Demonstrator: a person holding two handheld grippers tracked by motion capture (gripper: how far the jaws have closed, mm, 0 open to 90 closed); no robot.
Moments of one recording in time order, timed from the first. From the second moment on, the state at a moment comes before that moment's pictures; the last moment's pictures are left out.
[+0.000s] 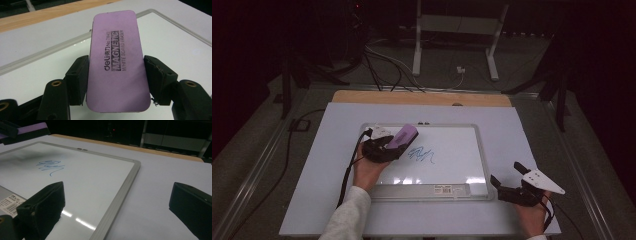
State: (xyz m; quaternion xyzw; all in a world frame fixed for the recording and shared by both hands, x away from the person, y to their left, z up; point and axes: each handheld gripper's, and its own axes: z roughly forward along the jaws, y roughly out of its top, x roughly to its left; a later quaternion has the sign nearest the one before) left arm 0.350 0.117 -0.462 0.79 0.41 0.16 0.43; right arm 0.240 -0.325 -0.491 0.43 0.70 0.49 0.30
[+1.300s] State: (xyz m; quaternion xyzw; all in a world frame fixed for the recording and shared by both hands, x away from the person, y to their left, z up) left arm 0.338 0.098 -0.486 0.81 0.40 0.15 0.40; right arm 0.238 -0.326 -0.491 0.43 0.69 0.49 0.30
